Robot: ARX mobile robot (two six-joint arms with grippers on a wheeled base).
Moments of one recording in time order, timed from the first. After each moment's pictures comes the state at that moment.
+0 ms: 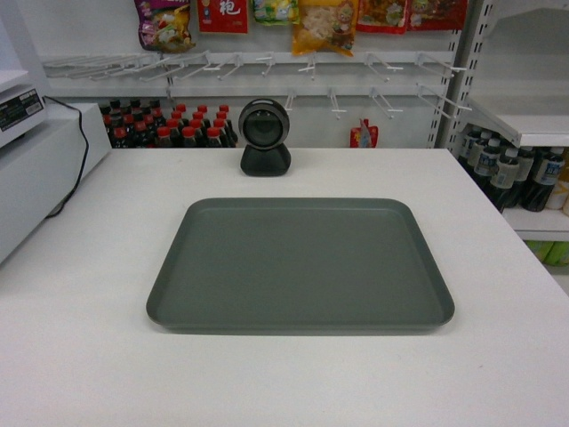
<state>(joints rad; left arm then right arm) 0.00 0.01 0.01 -0.01 0.00 -0.02 0.00 0.00 0.01 0.00 0.00 0.01</state>
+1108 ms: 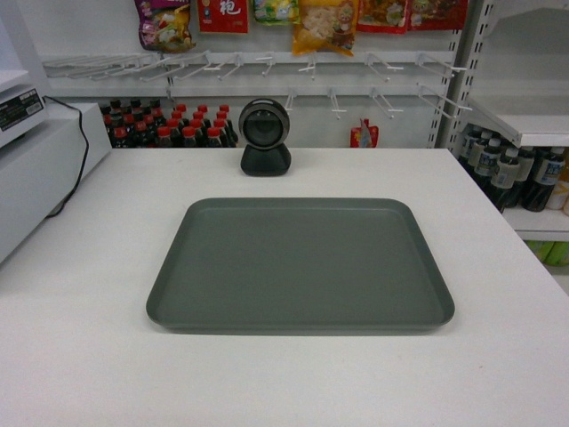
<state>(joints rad) 0.00 0.01 0.01 0.00 0.00 -0.02 0.00 0.00 0.01 0.00 0.00 0.01</state>
